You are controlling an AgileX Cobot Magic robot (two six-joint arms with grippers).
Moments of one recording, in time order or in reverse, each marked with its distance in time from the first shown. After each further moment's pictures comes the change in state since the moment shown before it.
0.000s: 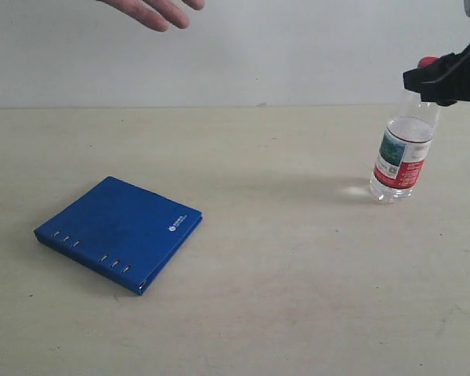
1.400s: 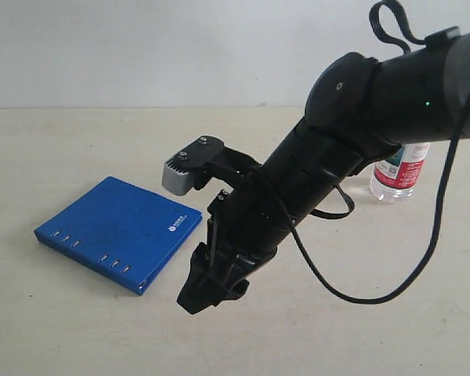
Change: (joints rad) left arm 0.000 0.000 0.000 0.200 0.000 0.088; right arm 0.809 0.141 -0.109 -0.822 0.258 0.928
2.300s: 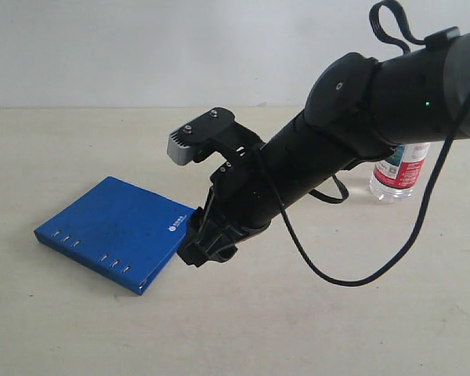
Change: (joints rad) left arm 0.000 0.000 0.000 -0.207 -0.762 -0.420; right arm 0.000 0.000 0.000 0.002 -0.248 0.072
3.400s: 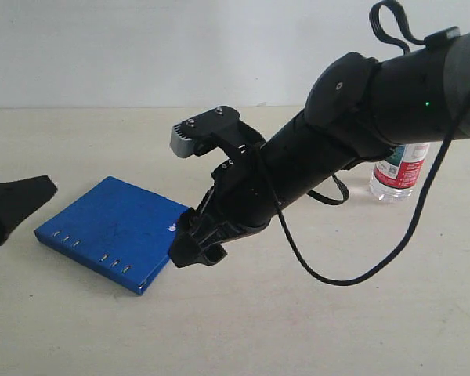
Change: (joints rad) left arm 0.000 1.553 -0.199 0.656 -0.762 -0.700; right arm 0.000 0.002 0.000 0.003 -0.013 0.093
